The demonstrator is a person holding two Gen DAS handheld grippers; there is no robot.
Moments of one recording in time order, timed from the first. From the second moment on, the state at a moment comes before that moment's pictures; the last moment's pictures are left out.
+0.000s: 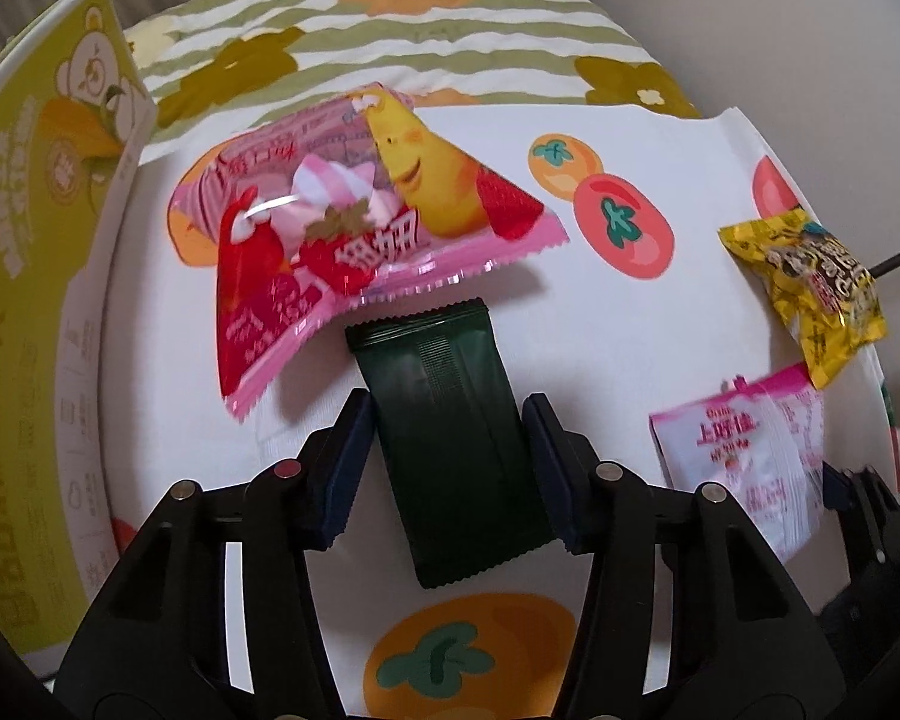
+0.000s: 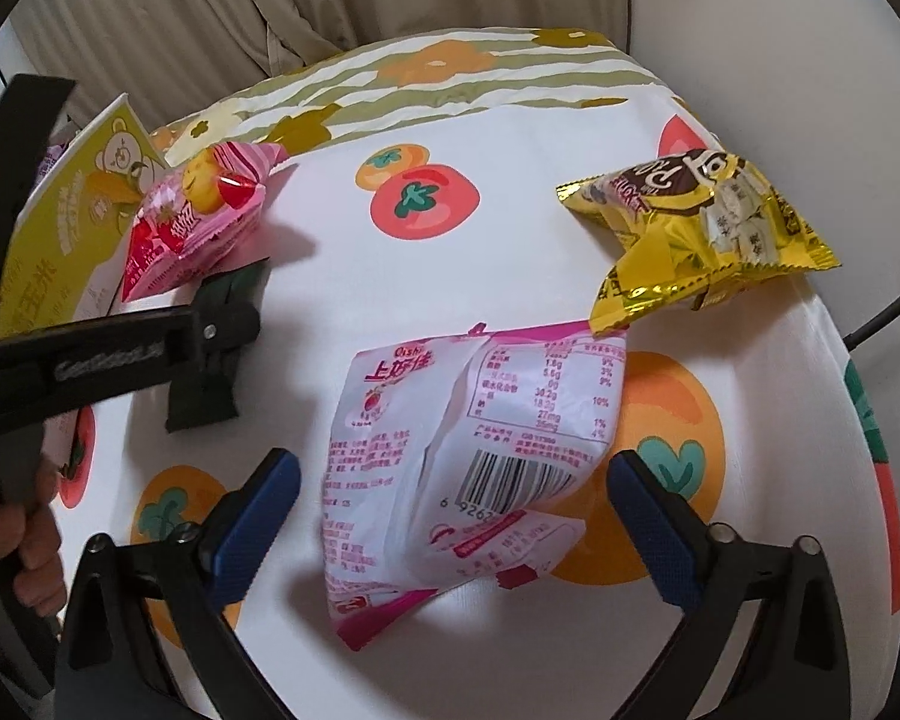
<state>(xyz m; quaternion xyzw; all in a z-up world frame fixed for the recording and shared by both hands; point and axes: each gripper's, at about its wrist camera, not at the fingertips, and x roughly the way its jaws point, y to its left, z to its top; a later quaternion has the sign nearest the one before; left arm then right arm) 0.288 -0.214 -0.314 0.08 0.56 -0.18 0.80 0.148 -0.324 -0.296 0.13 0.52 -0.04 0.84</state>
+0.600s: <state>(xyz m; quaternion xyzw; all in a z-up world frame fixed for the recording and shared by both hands) 0.251 -0.205 -0.284 0.07 0.54 -0.18 0.82 0.137 -0.316 -0.283 0.08 0.52 -0.02 0.85</state>
